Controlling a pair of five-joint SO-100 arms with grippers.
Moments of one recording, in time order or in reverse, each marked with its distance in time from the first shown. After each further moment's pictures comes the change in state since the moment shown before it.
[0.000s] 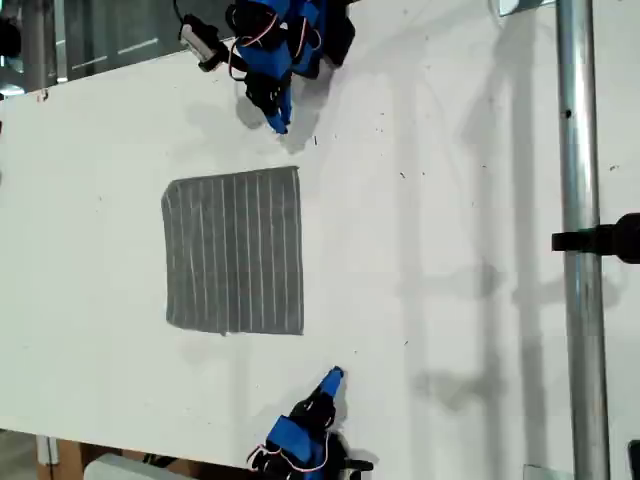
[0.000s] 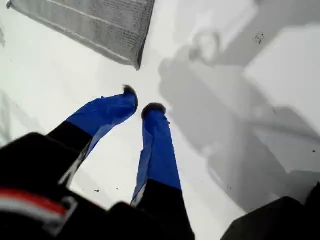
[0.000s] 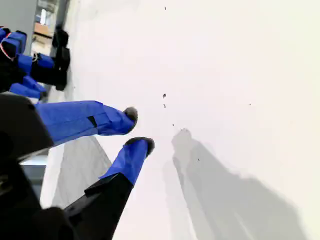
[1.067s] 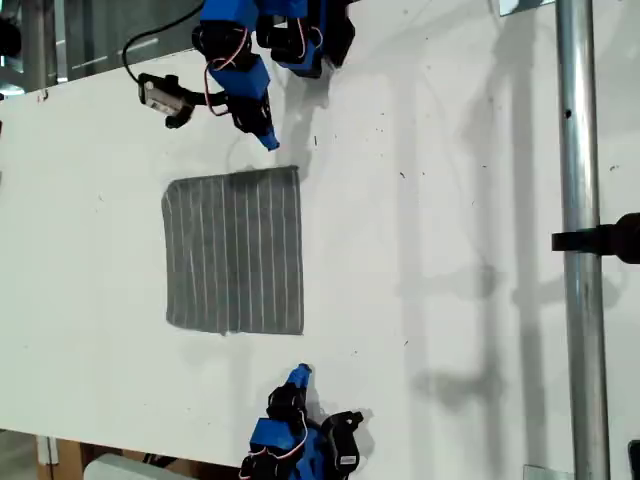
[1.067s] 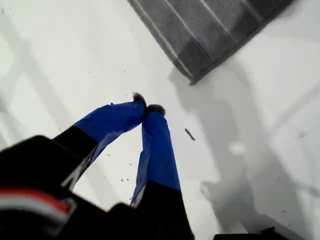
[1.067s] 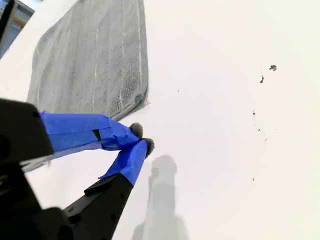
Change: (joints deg) arm 0 -22.3 0.1 0.4 0.0 -29.3; arm 1 -6.0 -47.7 -39.7 -7.1 -31.1
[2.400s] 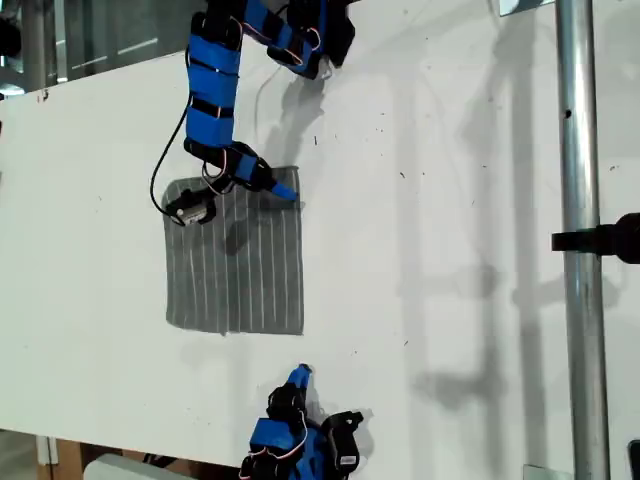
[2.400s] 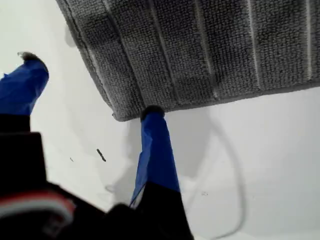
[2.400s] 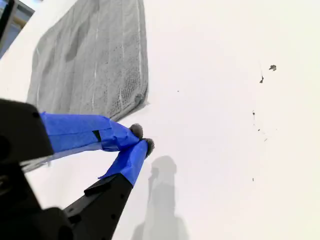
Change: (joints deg) arm 0 0.0 0.0 0.0 0.0 0.0; arm 1 8.4 -54.7 -20.8 -7.8 -35.6
